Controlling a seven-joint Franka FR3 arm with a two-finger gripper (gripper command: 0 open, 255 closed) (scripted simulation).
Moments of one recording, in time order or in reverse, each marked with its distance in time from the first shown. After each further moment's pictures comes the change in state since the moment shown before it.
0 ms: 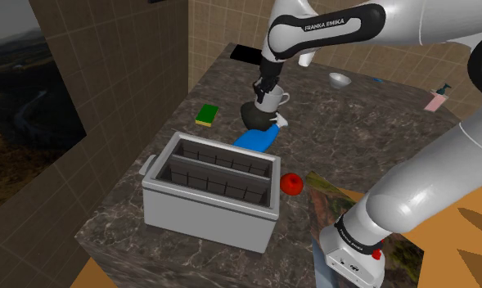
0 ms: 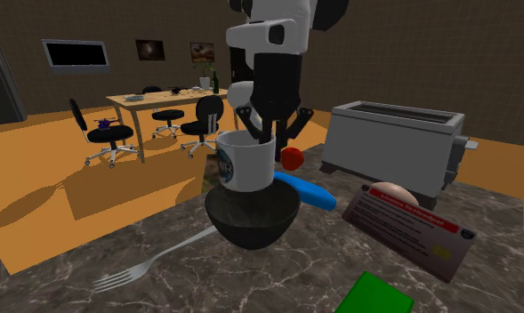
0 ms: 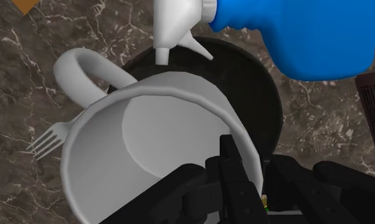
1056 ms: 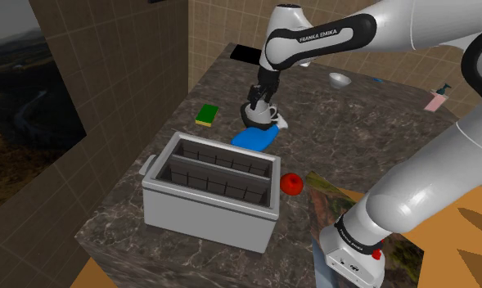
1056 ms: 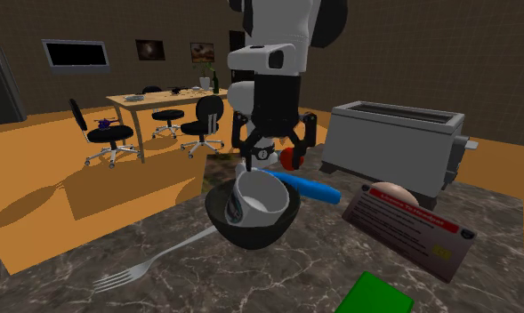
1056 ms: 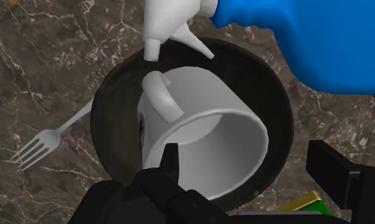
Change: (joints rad) arm 0.000 0.024 0.000 -0.050 -0.003 0.075 0.004
